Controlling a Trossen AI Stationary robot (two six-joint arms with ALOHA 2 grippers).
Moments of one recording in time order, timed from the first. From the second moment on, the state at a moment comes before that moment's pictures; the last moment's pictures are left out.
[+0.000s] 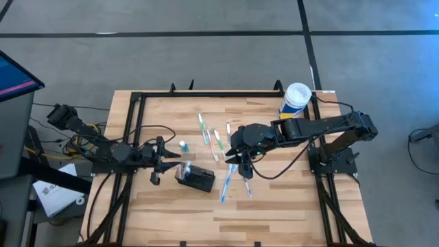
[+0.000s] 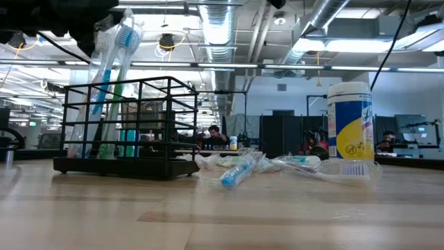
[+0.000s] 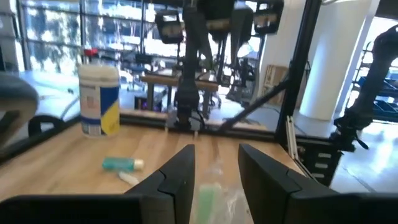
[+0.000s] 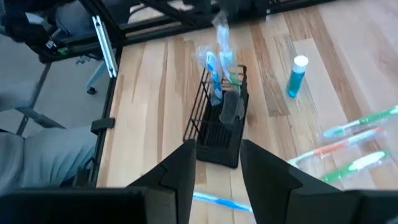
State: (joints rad) left arm -0.51 0.71 0.15 0.67 -0.55 -0.09; right arm 0.18 1.55 1.51 -0.65 0.00 0.30
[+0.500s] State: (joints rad) left arm -0.51 0.71 0.15 0.75 -0.52 -0.03; right arm 0.19 1.58 1.40 -0.73 0.00 0.41
